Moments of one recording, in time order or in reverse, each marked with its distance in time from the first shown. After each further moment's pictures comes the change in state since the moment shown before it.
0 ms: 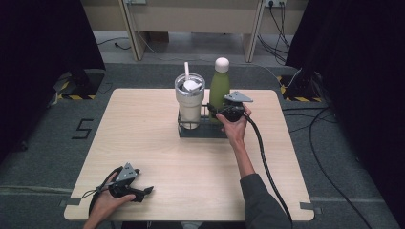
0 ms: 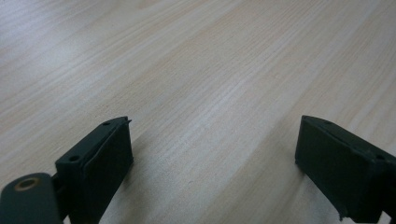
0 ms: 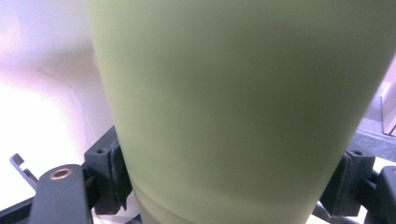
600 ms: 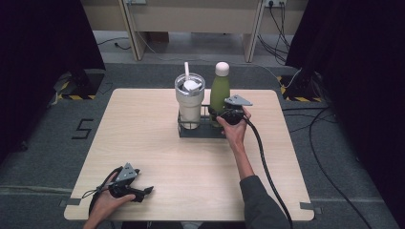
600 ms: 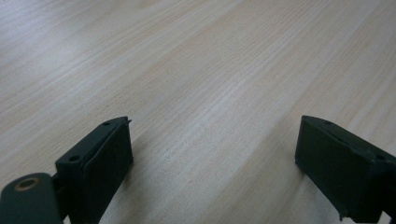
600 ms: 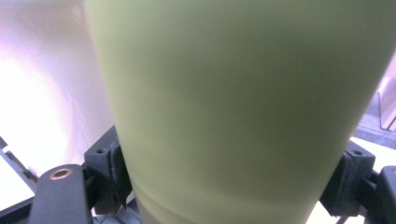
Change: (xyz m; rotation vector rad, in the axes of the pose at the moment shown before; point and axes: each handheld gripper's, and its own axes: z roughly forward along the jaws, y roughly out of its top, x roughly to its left) left arm 0.000 0.000 0.000 0.000 0.000 0.000; right arm -0.002 -0.015 0.004 0.004 -0.010 -0.005
